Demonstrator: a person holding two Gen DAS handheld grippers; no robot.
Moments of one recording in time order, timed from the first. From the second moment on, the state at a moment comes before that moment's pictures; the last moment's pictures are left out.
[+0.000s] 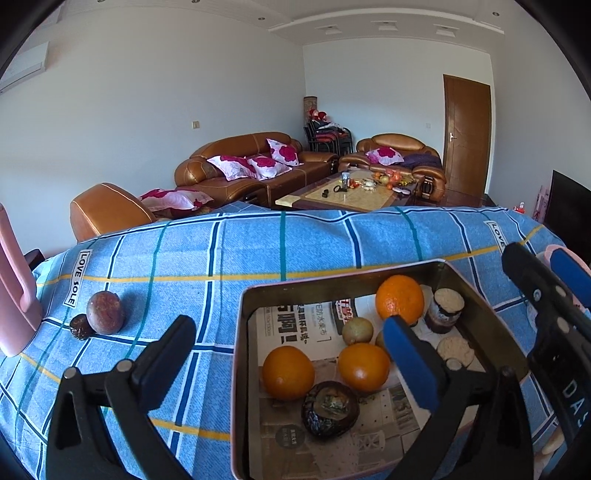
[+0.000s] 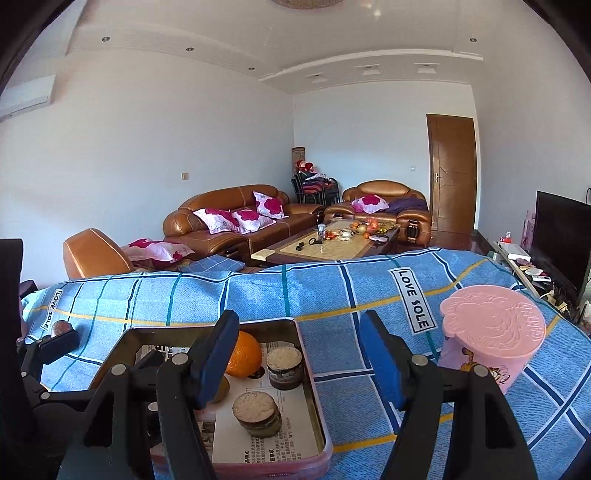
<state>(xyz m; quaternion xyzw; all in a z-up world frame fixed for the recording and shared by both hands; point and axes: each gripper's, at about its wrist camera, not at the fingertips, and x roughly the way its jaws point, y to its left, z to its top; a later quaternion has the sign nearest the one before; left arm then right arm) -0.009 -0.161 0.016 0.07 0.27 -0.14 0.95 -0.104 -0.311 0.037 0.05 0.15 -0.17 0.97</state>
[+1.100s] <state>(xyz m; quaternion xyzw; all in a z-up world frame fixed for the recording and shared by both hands) -0.048 -0.119 0.016 0.06 0.26 -0.12 0.96 -0.137 -0.283 0.038 0.03 0.15 -0.19 0.97</state>
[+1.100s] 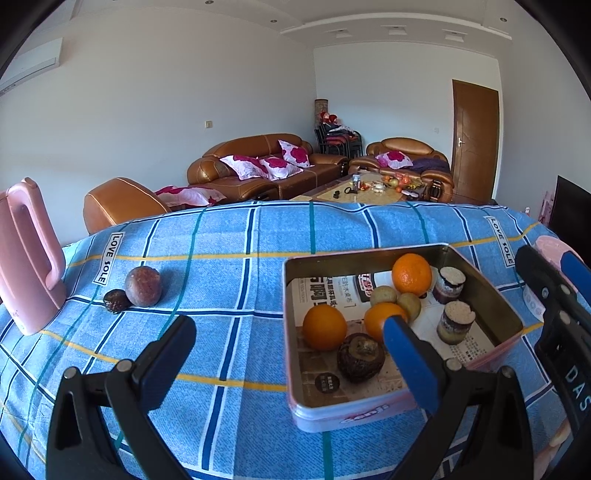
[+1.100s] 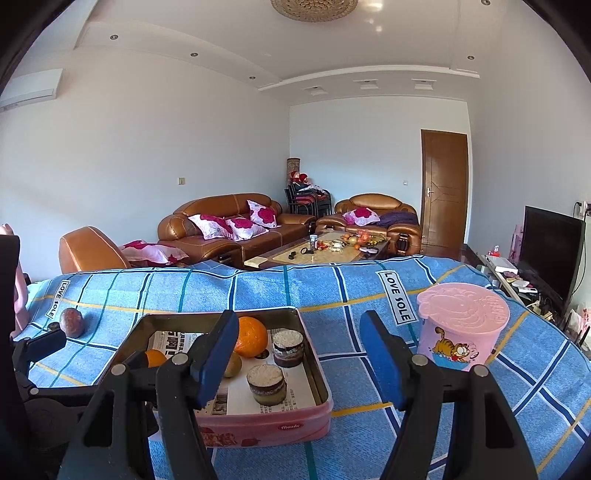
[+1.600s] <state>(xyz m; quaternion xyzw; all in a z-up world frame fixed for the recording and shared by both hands) -0.045 -0.078 0.020 0.14 0.22 -0.09 0.96 -0.124 -0.253 0.033 0.06 0.18 -0.21 0.96</state>
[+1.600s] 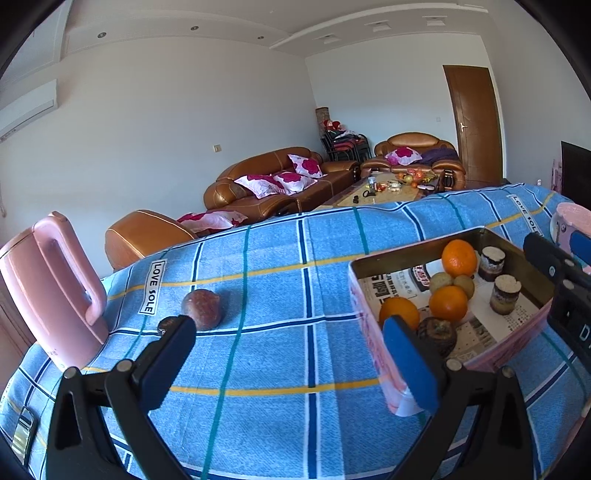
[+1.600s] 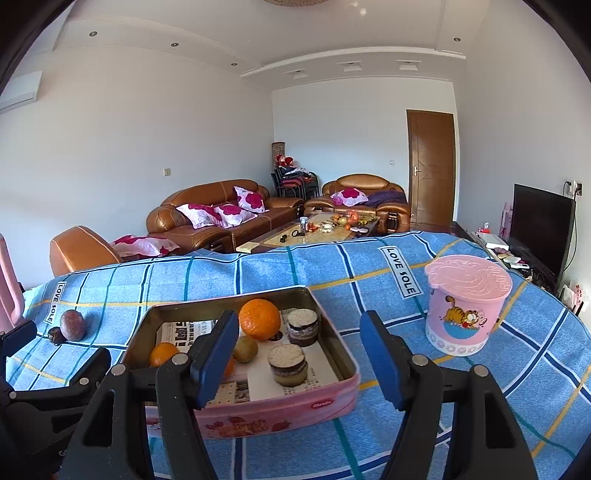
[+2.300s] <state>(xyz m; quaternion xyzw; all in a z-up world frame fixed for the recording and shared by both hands) 0.007 0.006 0.018 0.13 0.25 -0.01 0.96 -0.076 -0.167 0.031 0.07 0.20 -0.13 0.97</state>
